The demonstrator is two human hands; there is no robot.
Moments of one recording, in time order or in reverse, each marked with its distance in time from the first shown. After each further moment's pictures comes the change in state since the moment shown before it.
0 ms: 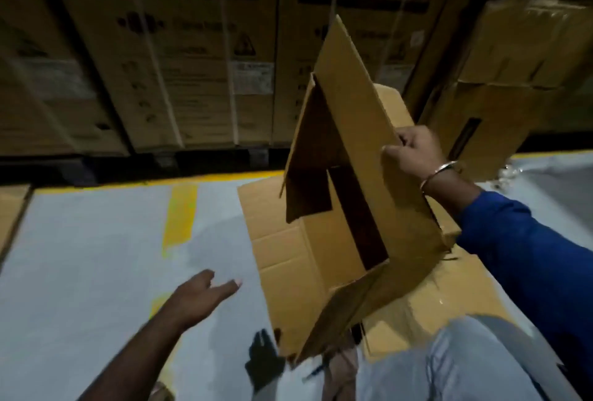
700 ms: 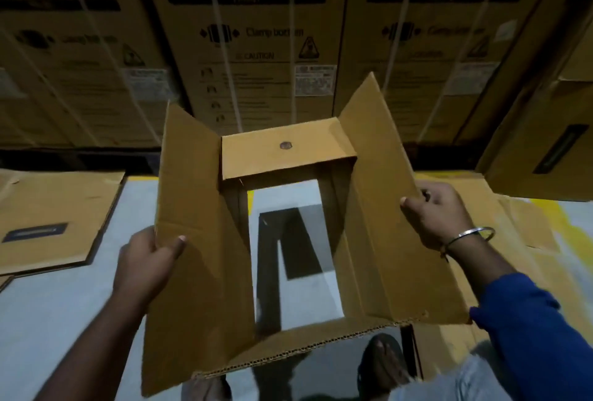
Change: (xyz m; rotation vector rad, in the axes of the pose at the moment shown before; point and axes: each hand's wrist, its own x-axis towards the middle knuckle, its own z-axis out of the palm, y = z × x) left_hand -0.038 -0.038 -0.114 -0.225 0.721 -0.016; right_hand -0.060 -0.004 0.081 0.235 -0.172 0.066
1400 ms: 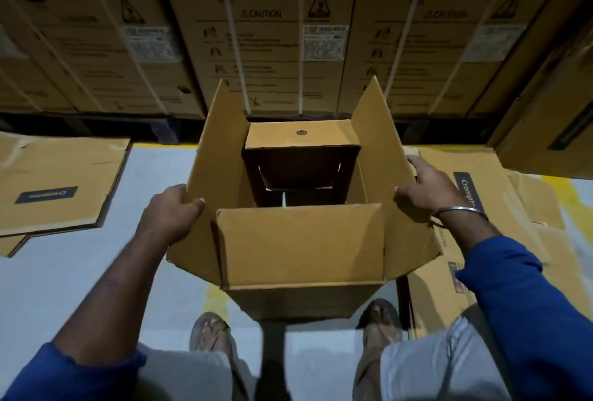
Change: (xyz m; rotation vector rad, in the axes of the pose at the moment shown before) left_hand 0.016 0.011 0.020 0.391 -0.136 0.013; right_hand -0.003 0.004 0.019 -0.306 -0.221 0.150
